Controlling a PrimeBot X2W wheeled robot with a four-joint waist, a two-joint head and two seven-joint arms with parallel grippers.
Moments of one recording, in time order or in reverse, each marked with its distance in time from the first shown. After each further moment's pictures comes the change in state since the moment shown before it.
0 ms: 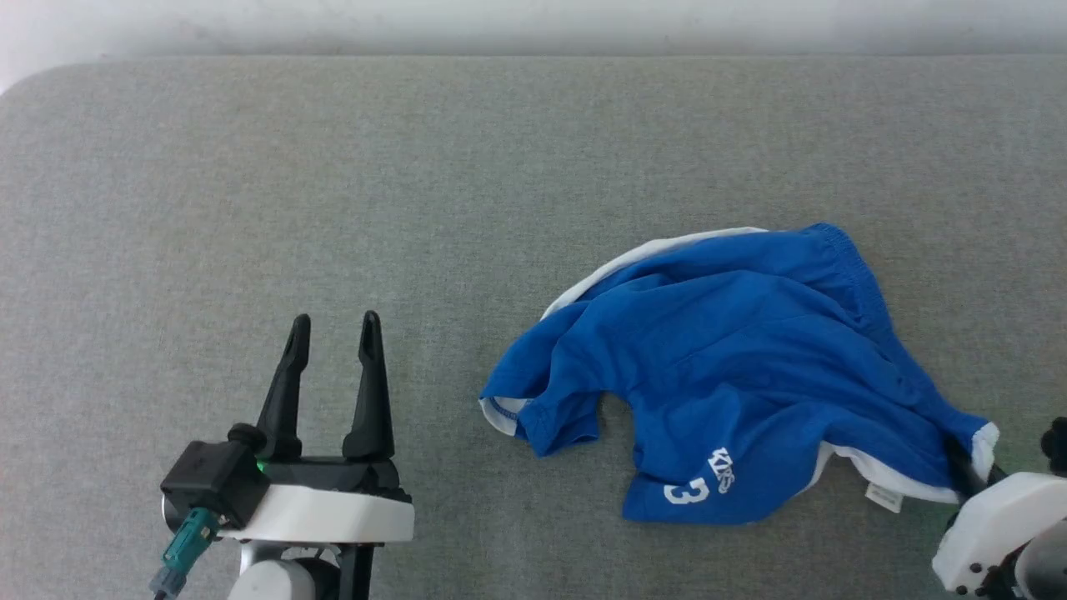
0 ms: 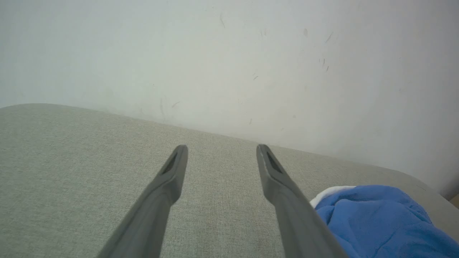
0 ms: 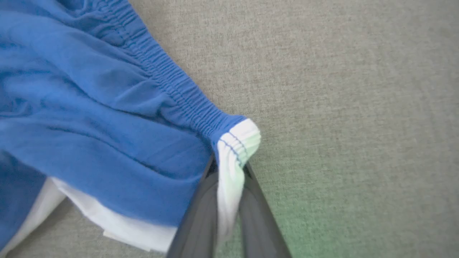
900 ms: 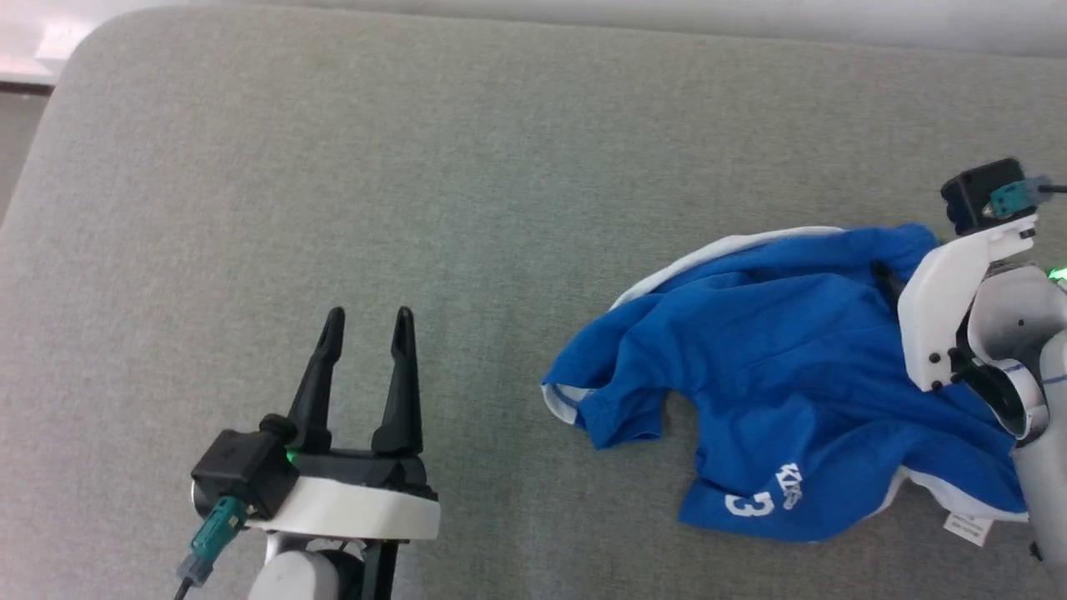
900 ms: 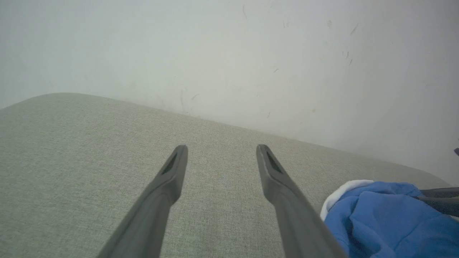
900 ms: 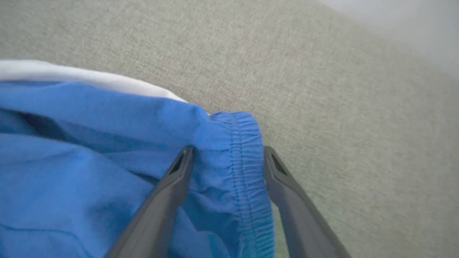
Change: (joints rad) left arm -0.021 0.000 -0.053 0.016 -0.011 -0.001 0.000; right arm -0.538 -0.260 0.373 0.240 -0.023 0.000 0.238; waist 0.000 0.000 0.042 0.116
